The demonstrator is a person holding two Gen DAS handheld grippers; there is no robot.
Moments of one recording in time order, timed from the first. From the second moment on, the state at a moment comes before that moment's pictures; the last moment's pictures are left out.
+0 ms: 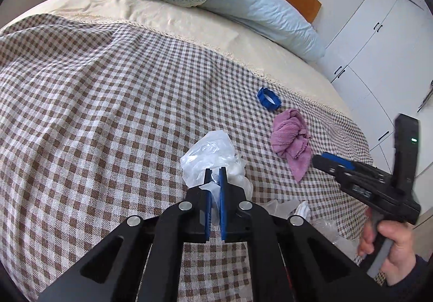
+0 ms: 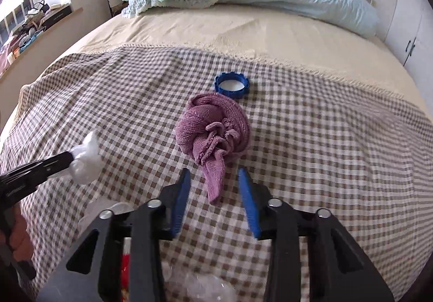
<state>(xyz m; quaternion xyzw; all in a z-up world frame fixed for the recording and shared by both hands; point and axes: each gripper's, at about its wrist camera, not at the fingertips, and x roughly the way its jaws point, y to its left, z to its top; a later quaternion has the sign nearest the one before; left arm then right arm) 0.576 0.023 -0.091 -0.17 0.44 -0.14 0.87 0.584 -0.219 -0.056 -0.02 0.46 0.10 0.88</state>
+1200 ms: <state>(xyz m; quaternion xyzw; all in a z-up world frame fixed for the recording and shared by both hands) 0.266 -0.088 0.105 -0.05 0.37 -0.19 0.91 0.230 -0.361 0.121 0.01 0.36 0.05 0.93</state>
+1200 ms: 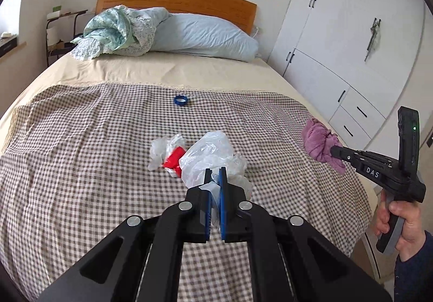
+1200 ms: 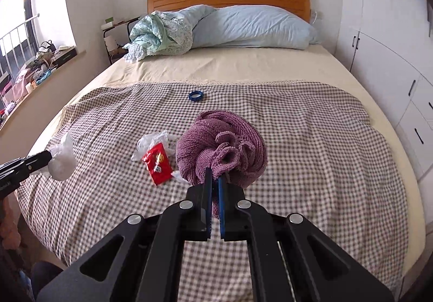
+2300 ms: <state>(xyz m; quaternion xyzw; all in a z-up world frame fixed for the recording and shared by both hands) 0.034 -0.406 -0.039 0.19 0.46 -0.43 0.75 -0.092 -0.529 -0.180 0.14 0.53 -0.07 0.83</state>
